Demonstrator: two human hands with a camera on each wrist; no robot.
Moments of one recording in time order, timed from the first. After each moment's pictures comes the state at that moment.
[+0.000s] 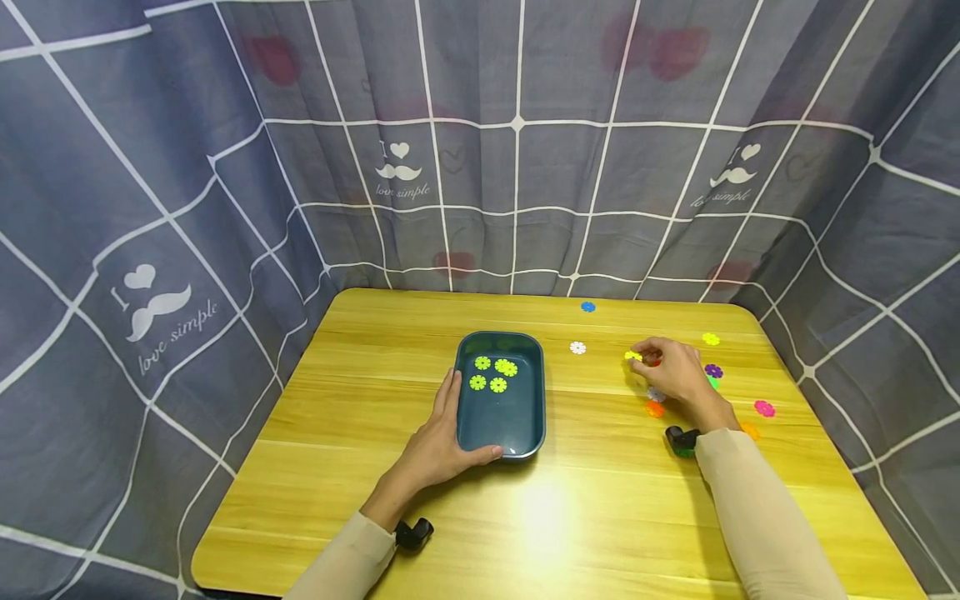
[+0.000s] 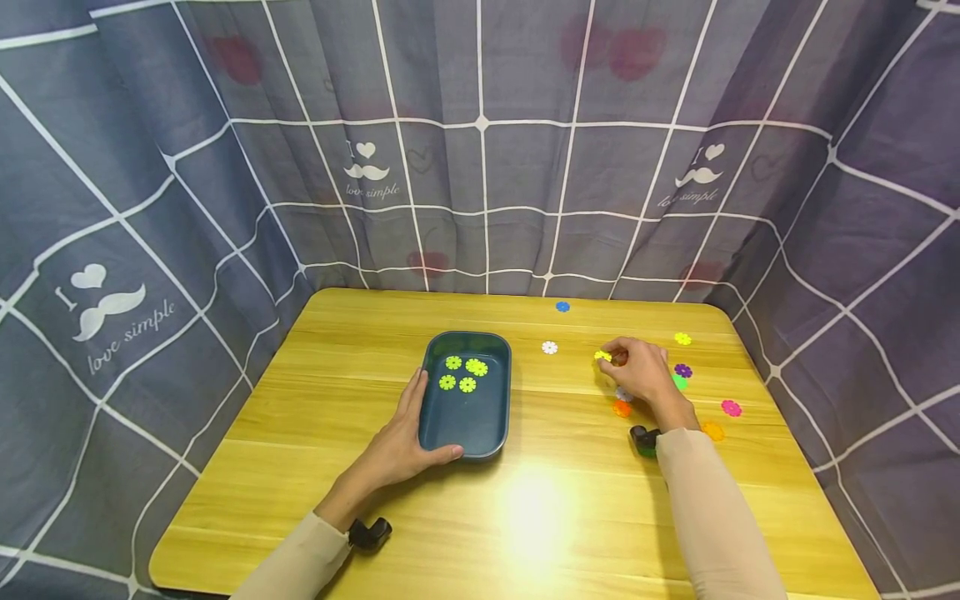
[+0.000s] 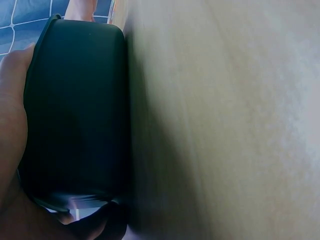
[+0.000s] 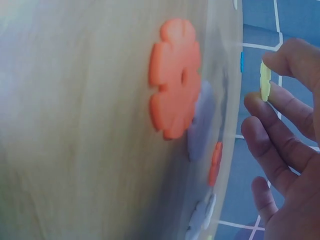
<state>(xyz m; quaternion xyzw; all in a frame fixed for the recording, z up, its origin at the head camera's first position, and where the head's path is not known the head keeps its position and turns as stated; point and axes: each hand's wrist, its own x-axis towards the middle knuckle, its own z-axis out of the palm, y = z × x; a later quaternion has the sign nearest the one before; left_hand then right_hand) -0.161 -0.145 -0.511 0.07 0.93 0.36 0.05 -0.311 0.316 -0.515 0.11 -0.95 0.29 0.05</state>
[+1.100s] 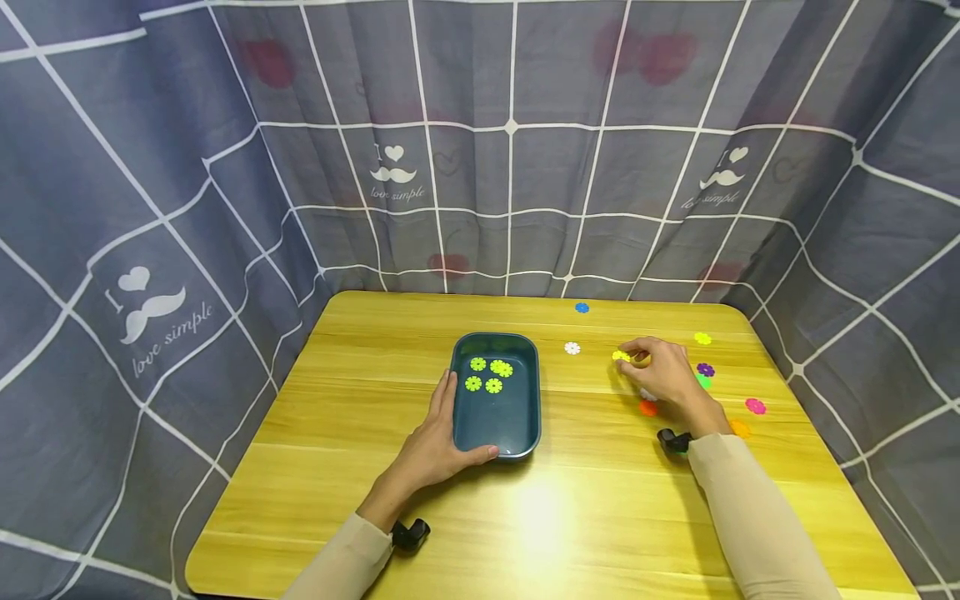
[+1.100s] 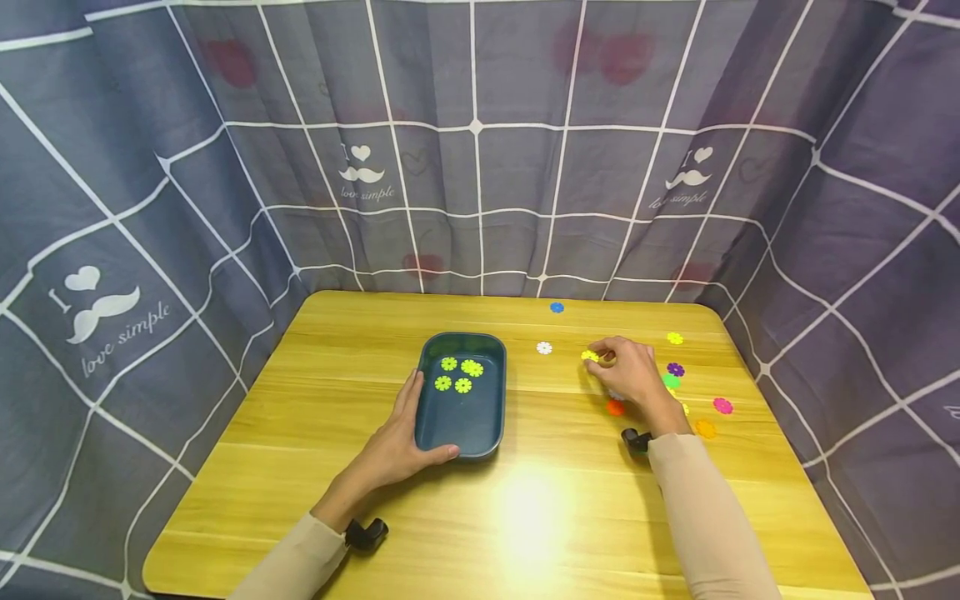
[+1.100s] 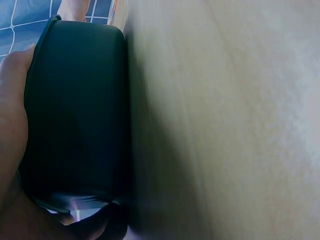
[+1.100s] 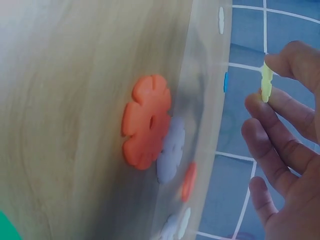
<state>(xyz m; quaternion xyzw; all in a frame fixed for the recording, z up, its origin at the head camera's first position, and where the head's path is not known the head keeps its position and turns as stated) -0.162 -0.146 -0.513 0.07 0.93 0.36 0.06 -0.298 0.302 -0.504 0.14 -0.95 0.28 0.08</state>
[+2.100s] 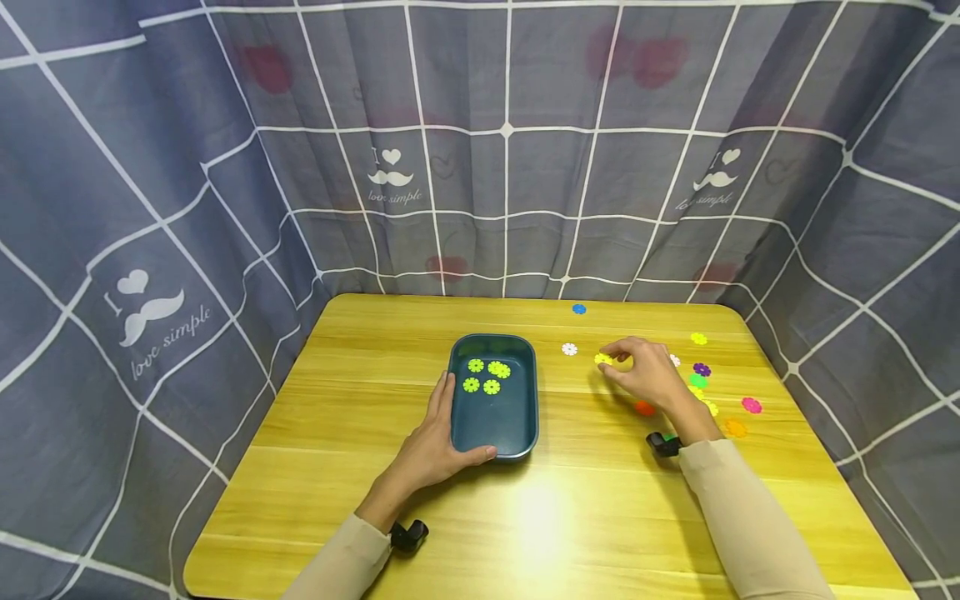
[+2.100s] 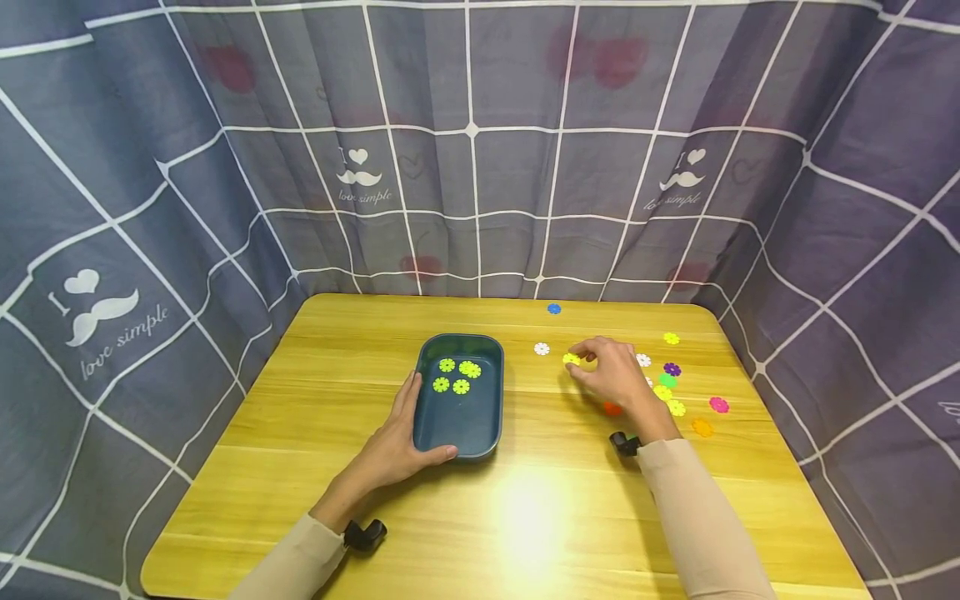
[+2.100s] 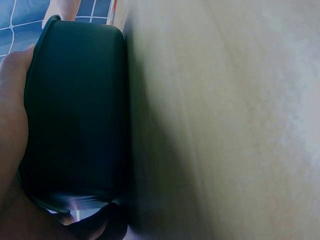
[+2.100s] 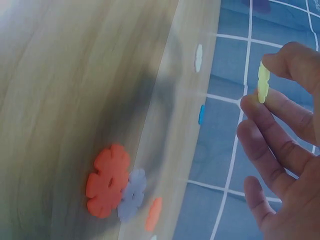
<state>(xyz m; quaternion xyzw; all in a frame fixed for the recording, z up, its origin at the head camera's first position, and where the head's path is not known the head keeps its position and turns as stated) -0.162 -0.146 -0.512 0.08 0.93 0.36 0.05 -0.287 0.274 -0.491 0.19 -0.94 0.27 0.11</state>
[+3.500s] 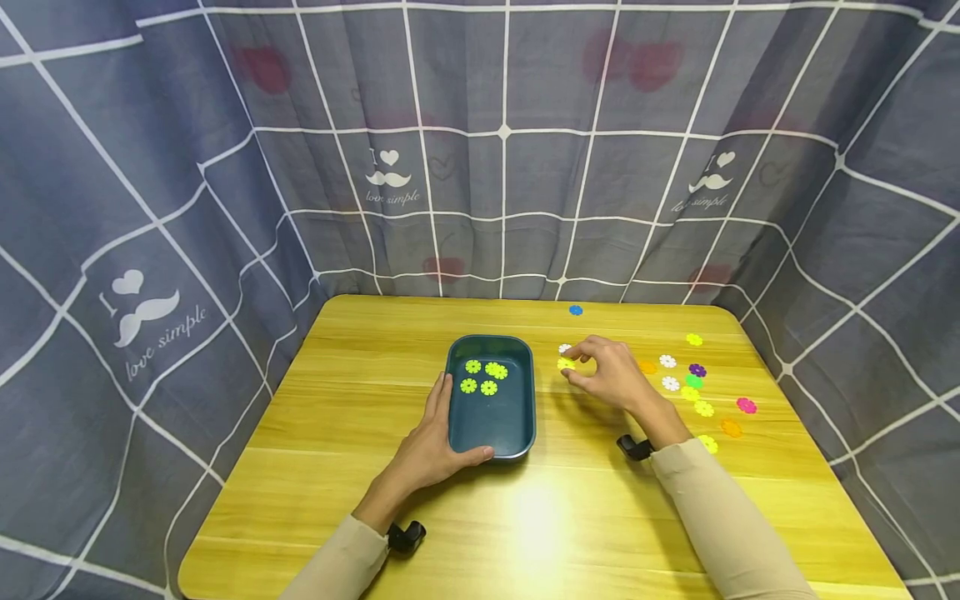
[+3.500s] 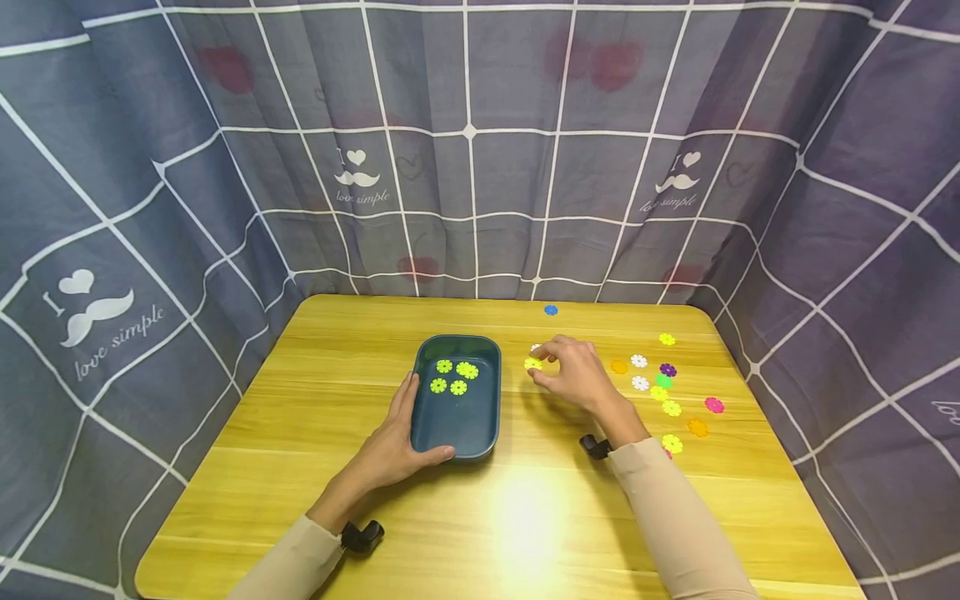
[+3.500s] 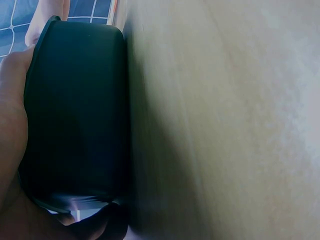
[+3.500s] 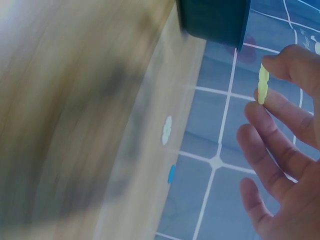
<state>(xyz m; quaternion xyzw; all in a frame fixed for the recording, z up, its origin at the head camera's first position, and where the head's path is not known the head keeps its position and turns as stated) -0.162 -0.146 -0.514 0.07 0.93 0.36 0.05 -0.278 0.218 -0.479 0.25 -0.92 0.27 0.13</state>
